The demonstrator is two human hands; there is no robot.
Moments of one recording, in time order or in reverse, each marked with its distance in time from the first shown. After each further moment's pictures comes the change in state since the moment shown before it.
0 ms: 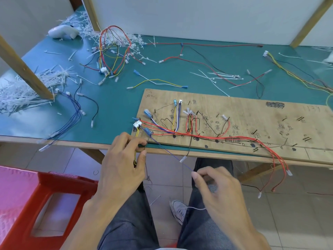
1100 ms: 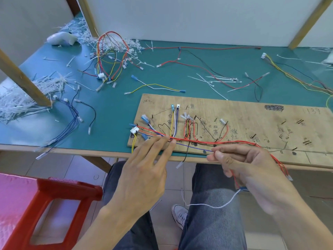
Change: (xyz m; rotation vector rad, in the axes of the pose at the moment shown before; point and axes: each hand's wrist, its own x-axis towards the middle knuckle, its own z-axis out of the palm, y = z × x) left_hand 0.002 0.038 0.014 0.290 -0.082 0.398; right_hand 0.061 -0.021 -0.080 0.815 -0.253 0.291
